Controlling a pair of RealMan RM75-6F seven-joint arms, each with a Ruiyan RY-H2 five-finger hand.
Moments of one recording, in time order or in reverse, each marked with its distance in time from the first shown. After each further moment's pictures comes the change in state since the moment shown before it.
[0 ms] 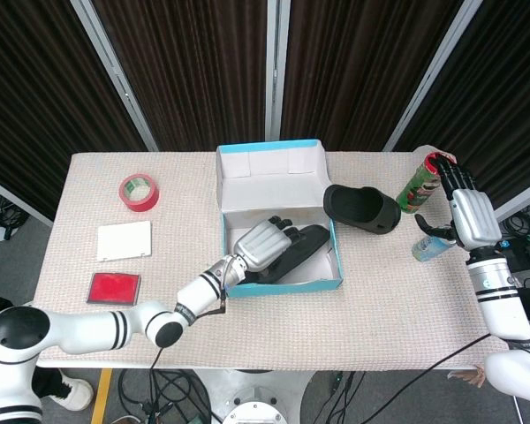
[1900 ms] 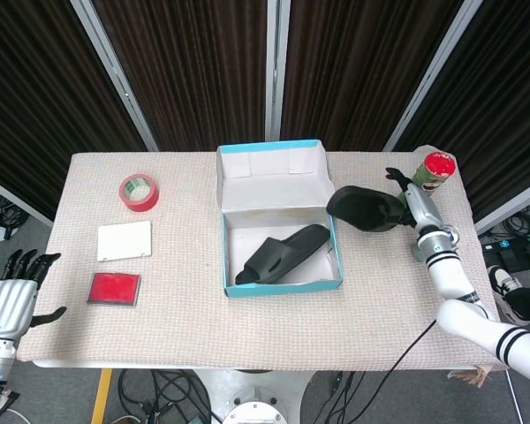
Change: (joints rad) left arm 0.998 0.503 0.277 -0.101 0.473 0.713 -0.485; right arm 0.221 -0.224 0.060 0.258 0.420 -0.438 0.012
